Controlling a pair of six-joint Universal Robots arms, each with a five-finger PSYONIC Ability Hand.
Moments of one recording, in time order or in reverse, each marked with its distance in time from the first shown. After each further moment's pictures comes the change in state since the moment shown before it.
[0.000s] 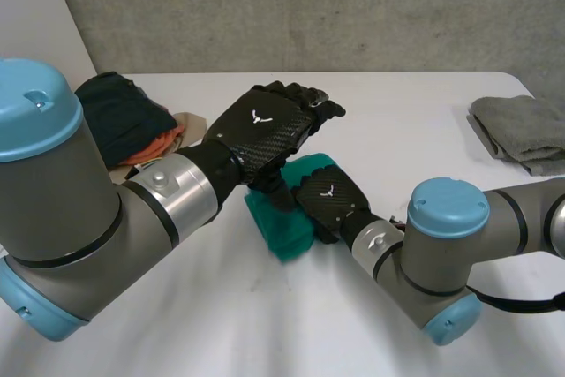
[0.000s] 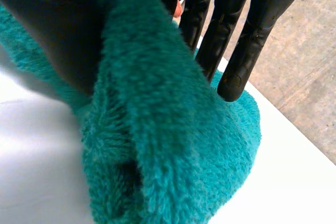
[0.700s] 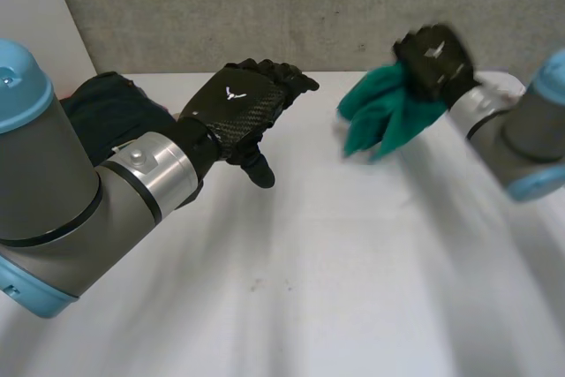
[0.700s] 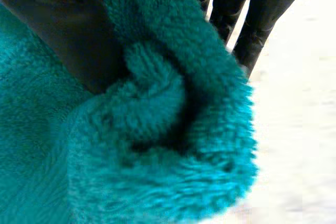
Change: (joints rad) left arm 0.057 0.019 0.012 0.015 -0.021 -0.010; right arm -0.355 0.015 -0.478 0.044 -0.128 0.019; left_hand 0.000 0.000 0.000 0.000 0.000; right_hand 0.064 0.089 0.093 0.107 0.116
